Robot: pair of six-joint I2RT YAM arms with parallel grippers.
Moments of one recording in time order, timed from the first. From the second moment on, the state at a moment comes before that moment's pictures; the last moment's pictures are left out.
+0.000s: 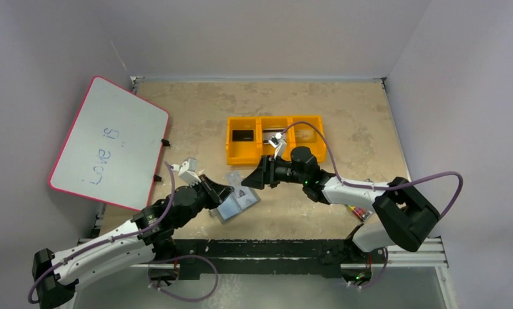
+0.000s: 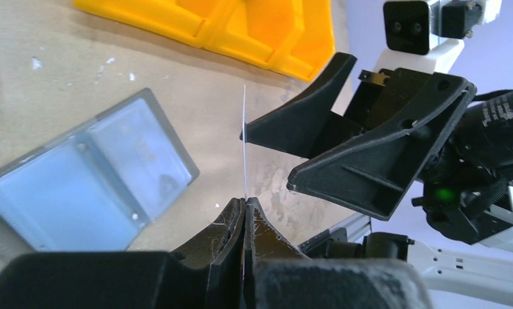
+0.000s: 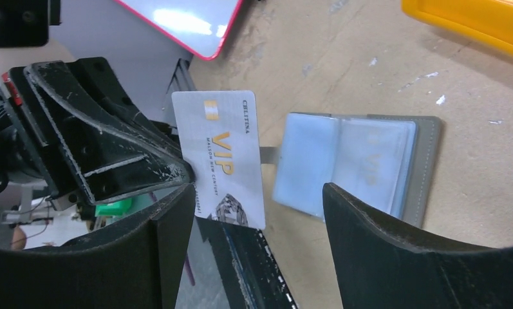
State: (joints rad) left arm -1.00 0.52 0.35 -0.20 -0.38 -1.14; right arm 0.76 1.42 0.58 0.52 -0.47 0.82
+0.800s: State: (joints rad) left arm -1.00 0.56 0.31 0.08 -0.25 -1.11; right arm 0.66 1.42 0.50 0.87 -0.73 0.97
